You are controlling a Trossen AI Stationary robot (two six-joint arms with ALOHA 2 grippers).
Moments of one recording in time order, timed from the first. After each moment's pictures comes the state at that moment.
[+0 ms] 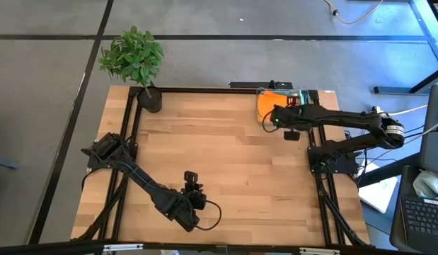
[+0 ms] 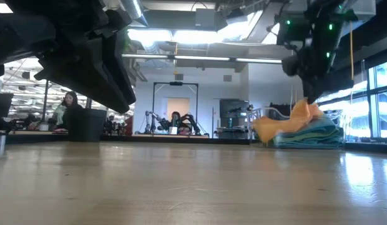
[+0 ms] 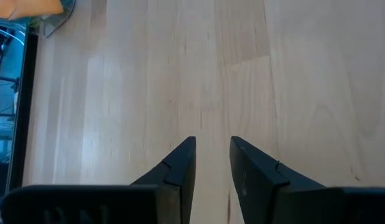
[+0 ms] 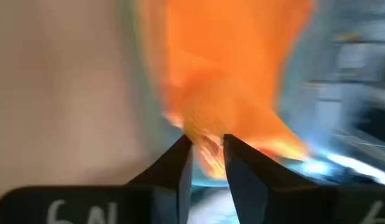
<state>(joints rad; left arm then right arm) -0.66 1.93 1.29 -0.74 -0.77 -0.43 -0.33 1.21 0.84 -0.99 0.63 -0.39</state>
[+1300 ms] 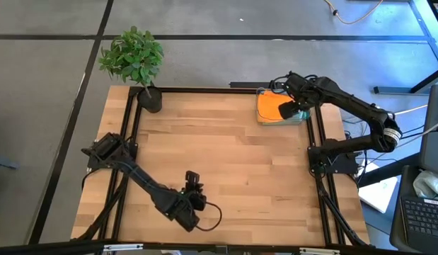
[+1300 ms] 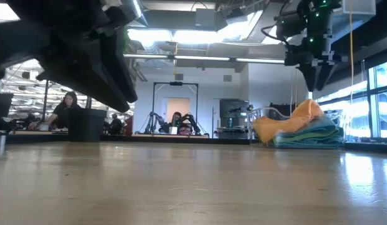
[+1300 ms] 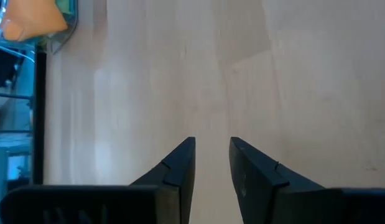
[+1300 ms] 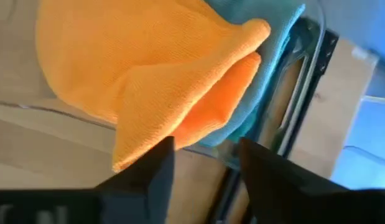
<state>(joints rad) -0.66 1.93 1.29 -0.74 -0.78 -0.33 -0.71 1.26 1.12 -1.25 0.29 0.43</state>
